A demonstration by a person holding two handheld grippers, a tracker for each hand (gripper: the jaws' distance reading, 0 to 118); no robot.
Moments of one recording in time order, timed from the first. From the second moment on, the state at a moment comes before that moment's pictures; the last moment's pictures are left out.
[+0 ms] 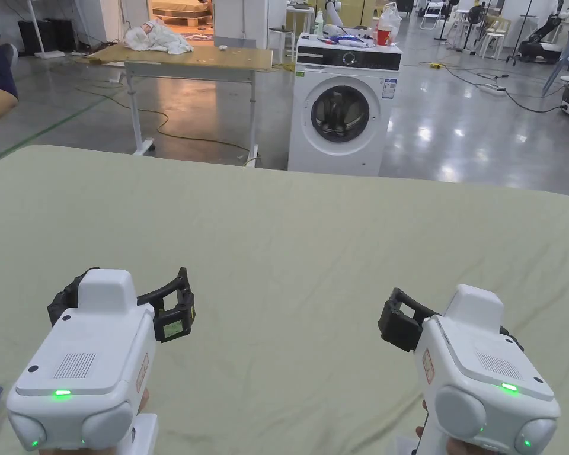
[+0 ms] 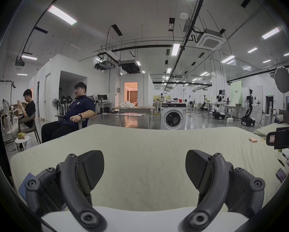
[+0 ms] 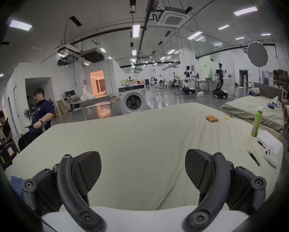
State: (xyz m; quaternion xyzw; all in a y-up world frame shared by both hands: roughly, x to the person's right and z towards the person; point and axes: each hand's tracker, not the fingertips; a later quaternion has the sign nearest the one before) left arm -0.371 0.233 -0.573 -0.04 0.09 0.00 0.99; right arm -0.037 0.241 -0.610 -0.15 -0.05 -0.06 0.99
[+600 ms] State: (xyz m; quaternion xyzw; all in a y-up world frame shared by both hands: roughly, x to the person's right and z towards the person) left arm -0.375 0.233 -0.569 -0.05 0.08 0.01 1.00; right arm -0.040 0.245 -0.616 -0.18 -0.04 -0.05 0.98
